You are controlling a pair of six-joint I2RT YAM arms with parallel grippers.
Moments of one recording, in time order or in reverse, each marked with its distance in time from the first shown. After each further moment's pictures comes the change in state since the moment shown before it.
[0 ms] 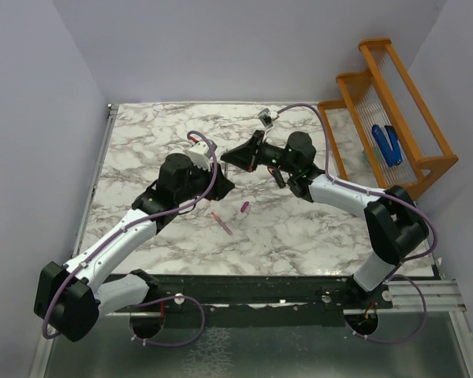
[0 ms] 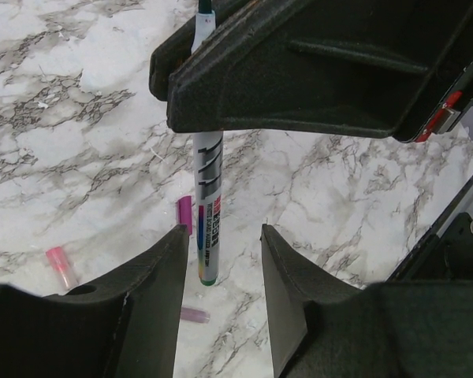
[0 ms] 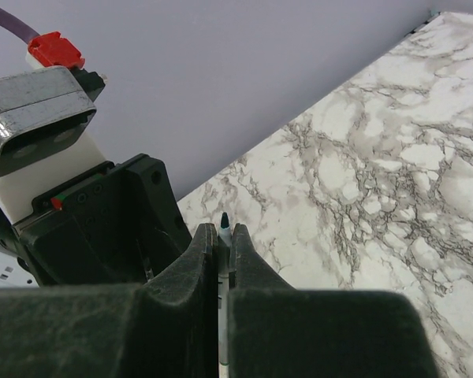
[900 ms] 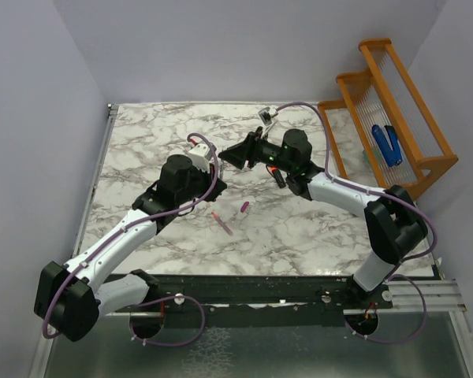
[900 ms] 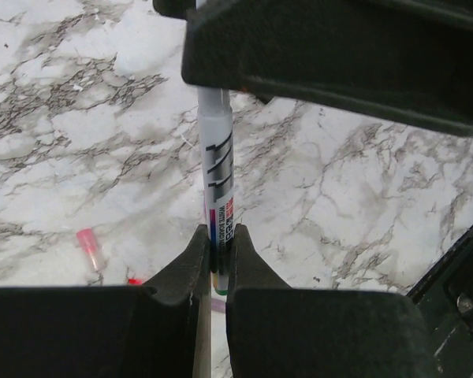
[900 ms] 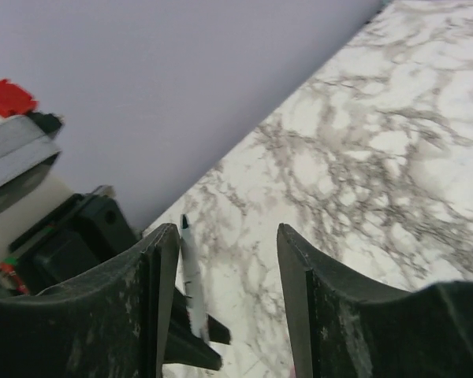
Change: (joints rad) left arm 0.000 0.006 -0.009 -0.023 -0.054 0.029; right arm -0.001 0.014 0.034 -0.068 0.076 0.026
